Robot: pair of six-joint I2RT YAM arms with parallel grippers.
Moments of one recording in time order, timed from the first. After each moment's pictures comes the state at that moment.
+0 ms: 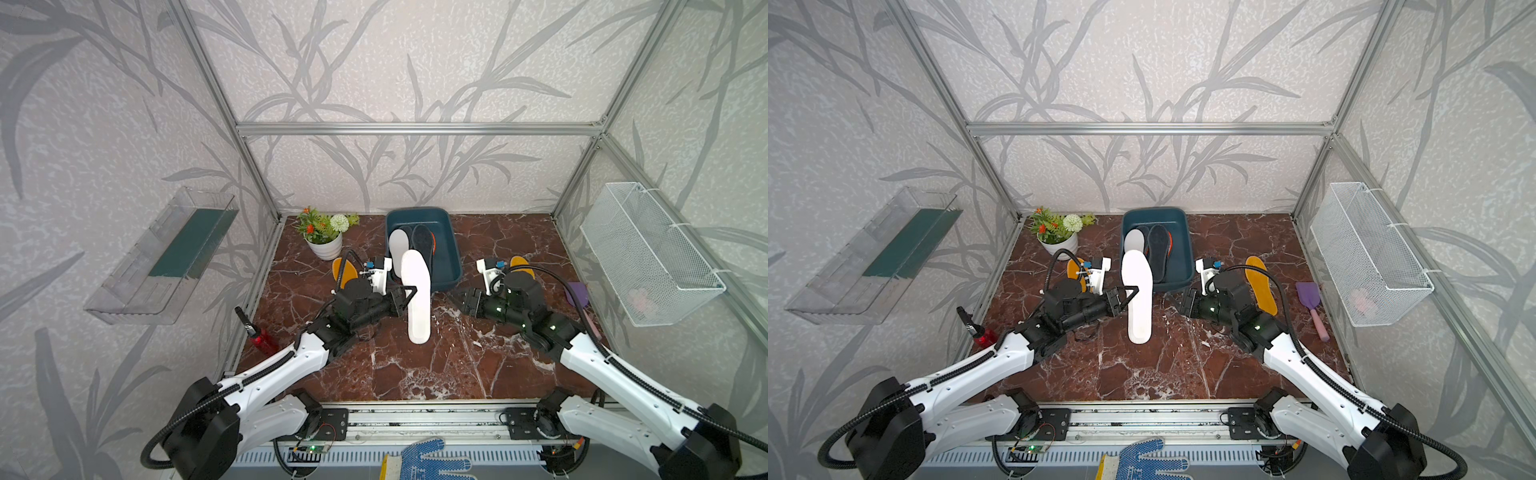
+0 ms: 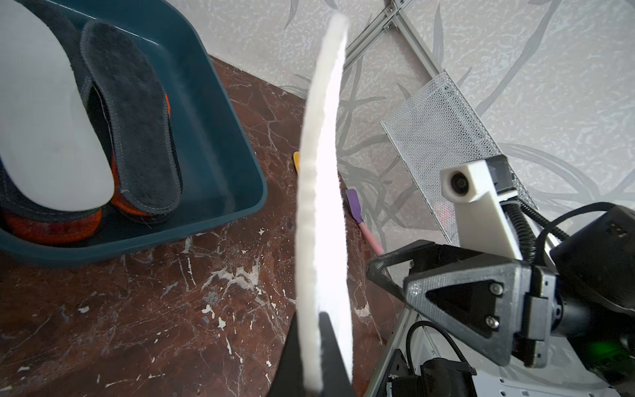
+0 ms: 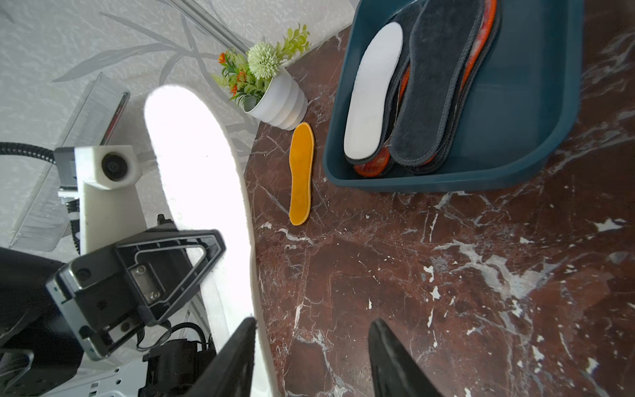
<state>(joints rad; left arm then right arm) -0.65 1.10 0.61 0.25 0.29 -0.76 0.60 0.98 0.68 -0.14 -0.33 0.78</state>
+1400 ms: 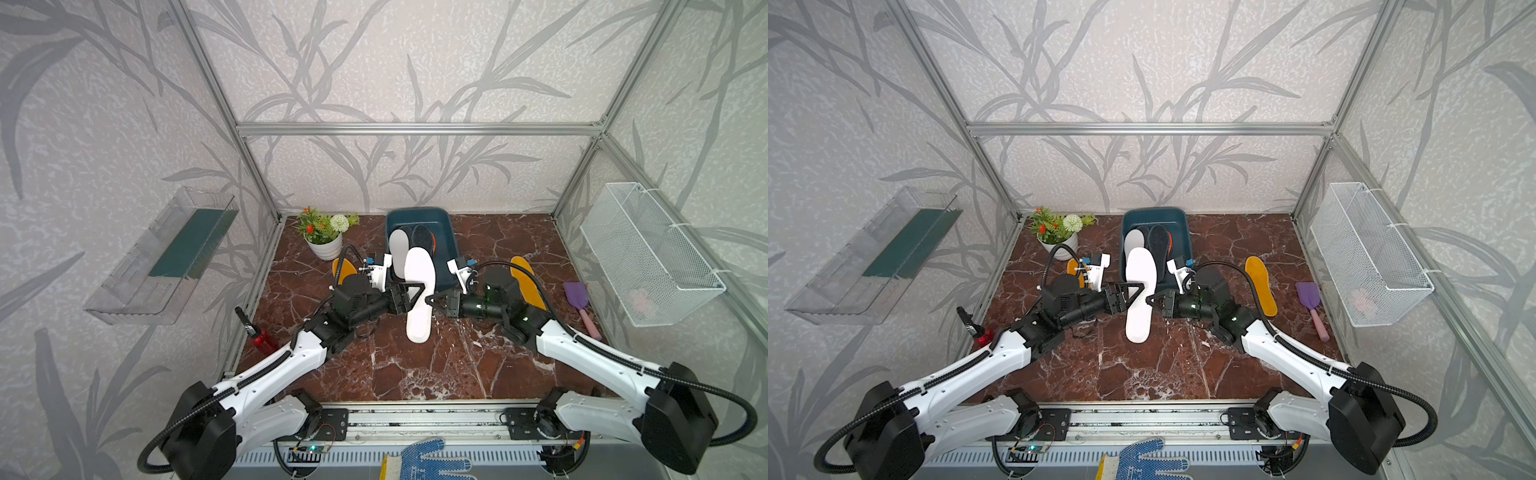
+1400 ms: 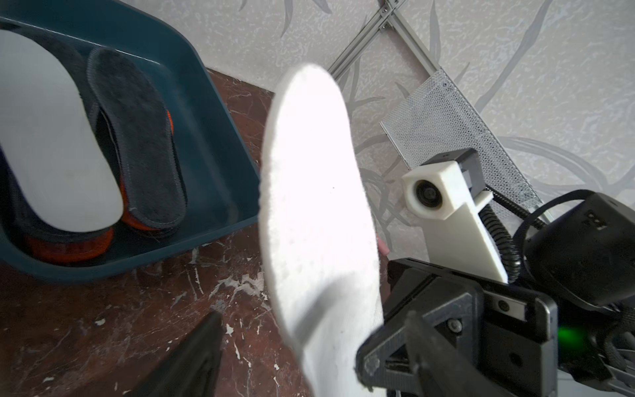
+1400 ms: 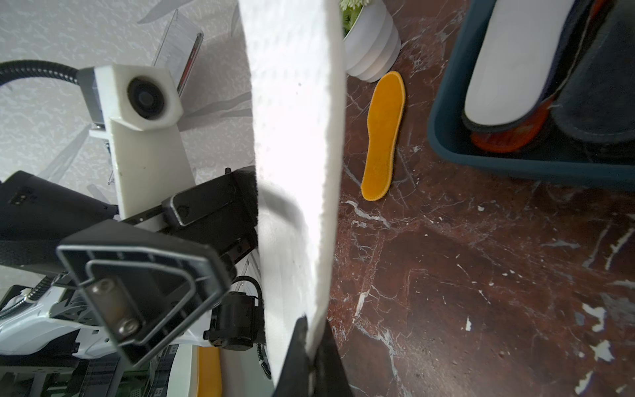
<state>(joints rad) -0.64 1.06 0.65 0.15 0.24 -0.70 0.65 1.18 0.73 0.07 -0.52 0.81</state>
